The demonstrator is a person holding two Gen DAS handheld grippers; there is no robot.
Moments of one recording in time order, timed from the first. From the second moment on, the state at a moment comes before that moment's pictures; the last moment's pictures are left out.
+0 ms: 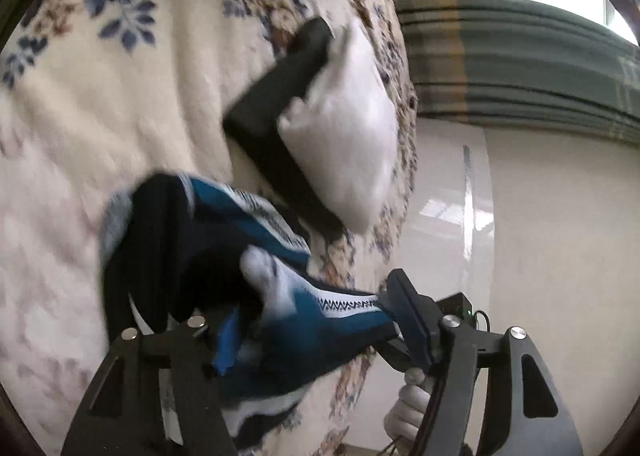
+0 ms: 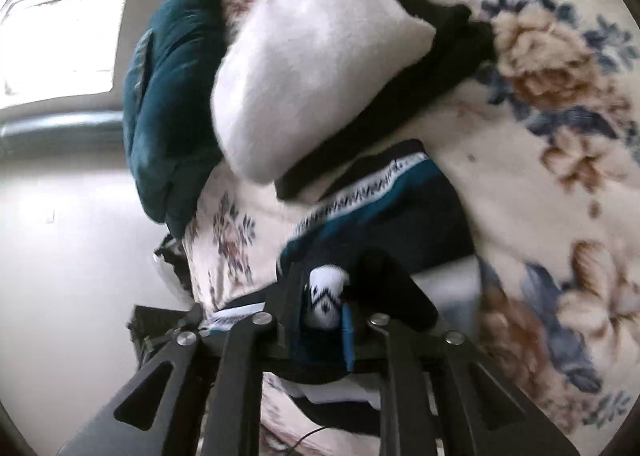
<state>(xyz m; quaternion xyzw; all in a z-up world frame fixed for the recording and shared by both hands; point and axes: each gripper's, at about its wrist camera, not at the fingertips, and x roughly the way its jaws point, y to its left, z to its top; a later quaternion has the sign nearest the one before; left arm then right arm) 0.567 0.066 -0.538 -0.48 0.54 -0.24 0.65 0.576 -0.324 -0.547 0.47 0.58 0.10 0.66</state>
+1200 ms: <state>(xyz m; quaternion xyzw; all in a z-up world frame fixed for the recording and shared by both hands) 0.491 0.111 -0.540 -0.39 0.56 -0.22 0.70 0.612 -0.314 -0.591 0.31 0.67 0.12 0.66</state>
